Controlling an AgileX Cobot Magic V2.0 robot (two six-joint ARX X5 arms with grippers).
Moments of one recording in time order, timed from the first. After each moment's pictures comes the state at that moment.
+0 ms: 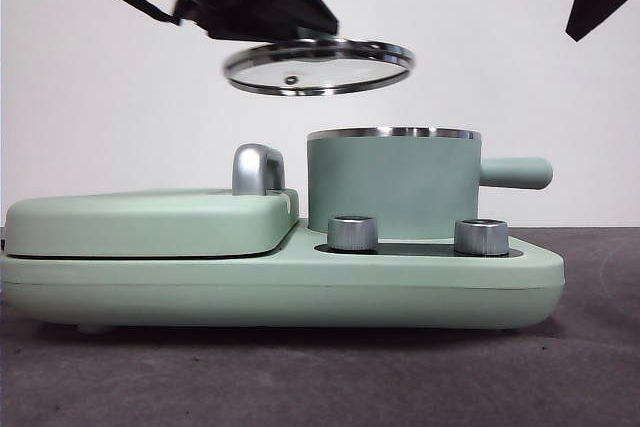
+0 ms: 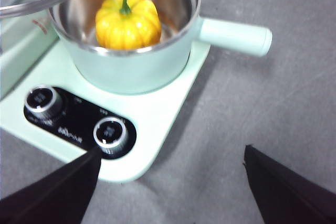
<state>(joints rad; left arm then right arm) -0.63 1.42 0.93 0.29 0.23 0.04 0.54 0.77 0.81 -0.72 0.11 0.08</state>
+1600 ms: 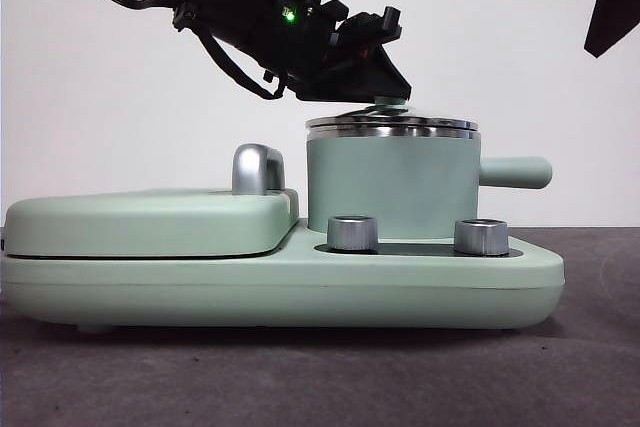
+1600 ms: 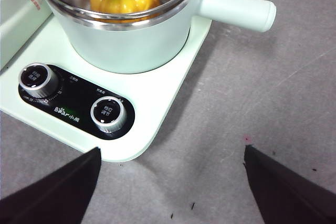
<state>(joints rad) -0.67 1.75 1.13 0.41 0.24 0.11 0.54 0.77 0.81 -0.77 0.11 0.09</state>
